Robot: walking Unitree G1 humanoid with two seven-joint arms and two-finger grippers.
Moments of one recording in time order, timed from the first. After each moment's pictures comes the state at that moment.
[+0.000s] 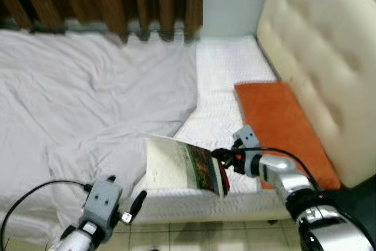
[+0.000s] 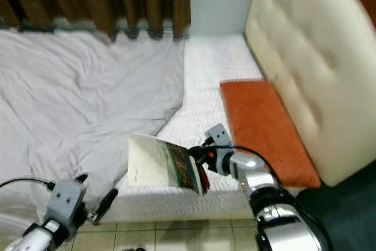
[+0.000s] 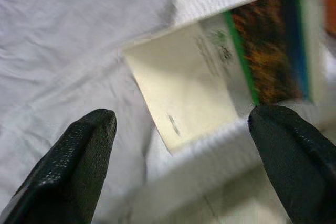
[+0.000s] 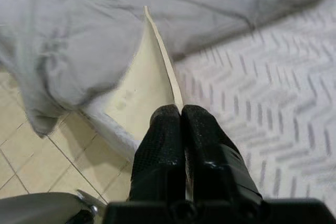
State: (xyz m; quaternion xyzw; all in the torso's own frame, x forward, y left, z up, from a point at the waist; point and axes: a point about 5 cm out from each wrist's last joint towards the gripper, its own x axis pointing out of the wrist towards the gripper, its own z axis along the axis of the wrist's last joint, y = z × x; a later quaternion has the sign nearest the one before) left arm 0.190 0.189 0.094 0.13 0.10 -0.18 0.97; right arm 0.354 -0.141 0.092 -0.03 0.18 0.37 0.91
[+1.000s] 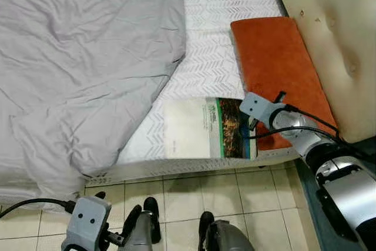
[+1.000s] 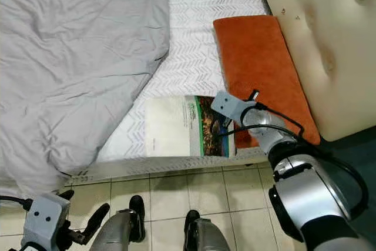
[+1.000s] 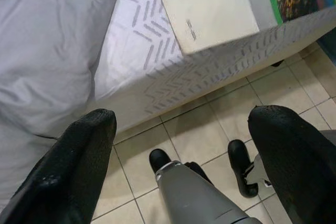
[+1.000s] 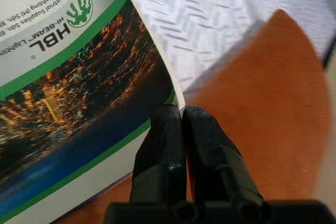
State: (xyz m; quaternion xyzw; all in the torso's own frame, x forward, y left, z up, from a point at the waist) left arm 0.150 0.183 0.115 0.09 0.14 -0.14 0.98; right arm 0.404 -0.189 0.184 -0.50 0.03 0.15 0.85
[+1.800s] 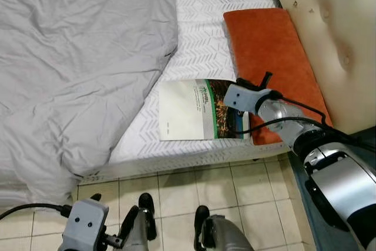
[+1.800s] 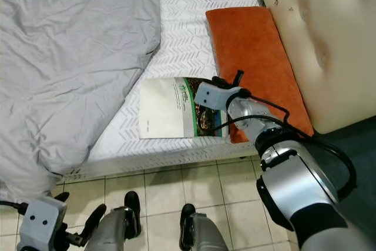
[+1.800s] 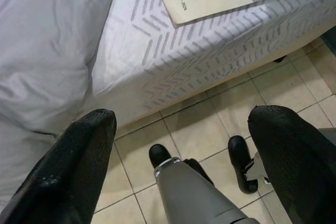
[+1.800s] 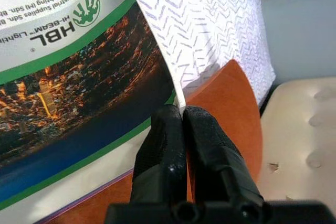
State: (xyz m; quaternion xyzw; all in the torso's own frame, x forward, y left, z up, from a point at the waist) left arm 0.142 0.182 0.116 0.10 0.14 -0.11 0.98; right arm 0.413 -0.152 0.209 -0.60 -0.07 0.13 0.79
